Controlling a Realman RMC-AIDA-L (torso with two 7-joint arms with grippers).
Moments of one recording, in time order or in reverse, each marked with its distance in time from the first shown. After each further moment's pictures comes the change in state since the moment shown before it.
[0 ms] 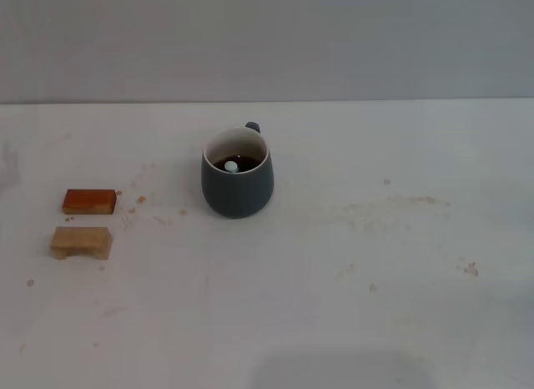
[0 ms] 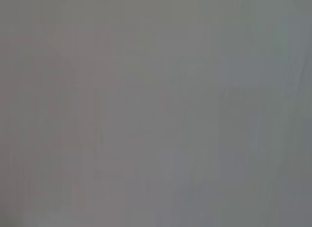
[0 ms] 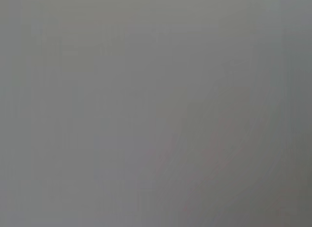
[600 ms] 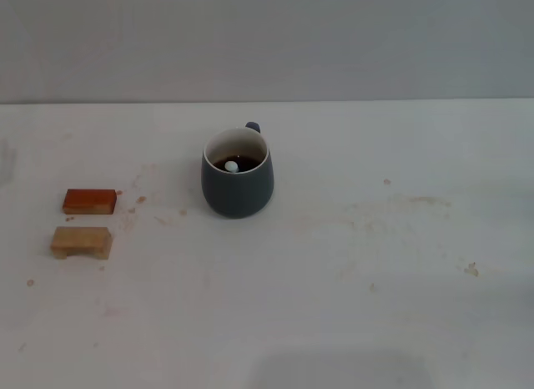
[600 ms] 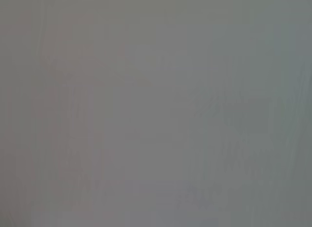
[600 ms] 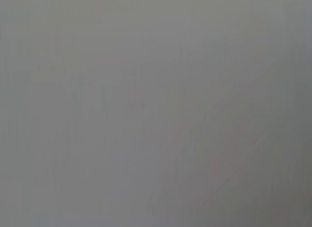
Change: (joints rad) left arm -0.023 0.014 -0.016 -0.040 0.002 0.016 0.011; right arm -0.008 0.001 0.005 0.046 -0.008 0.011 -0.001
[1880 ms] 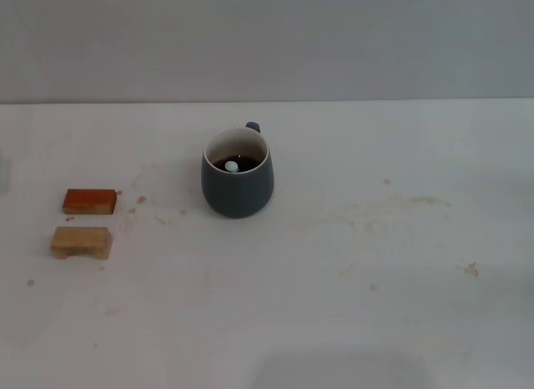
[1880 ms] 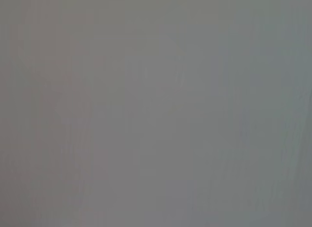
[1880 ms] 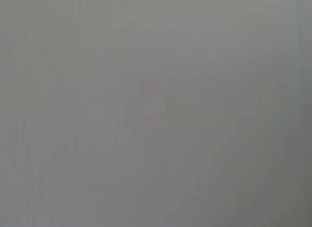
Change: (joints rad) left arm 0.044 -0.055 -0.029 -0.006 0.000 0.113 0.037; right arm 0.016 -0.029 0.045 0.000 -0.052 0.001 -0.060
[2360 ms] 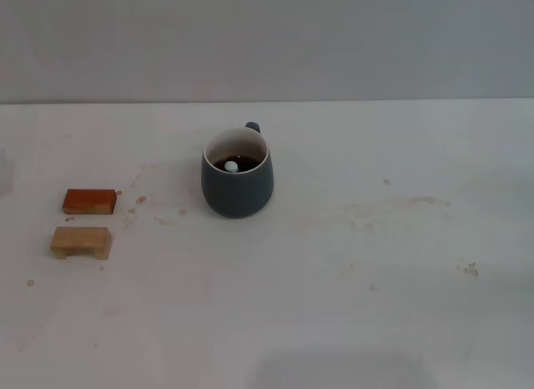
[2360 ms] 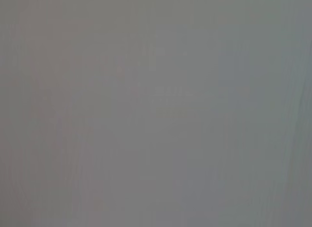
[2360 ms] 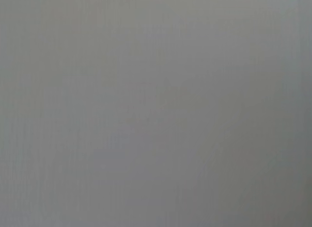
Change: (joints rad) left arm -0.008 -0.003 0.016 -0.046 0.000 0.074 -0.010; right arm 0.001 0.000 0.000 0.002 0.000 0.001 -0.003
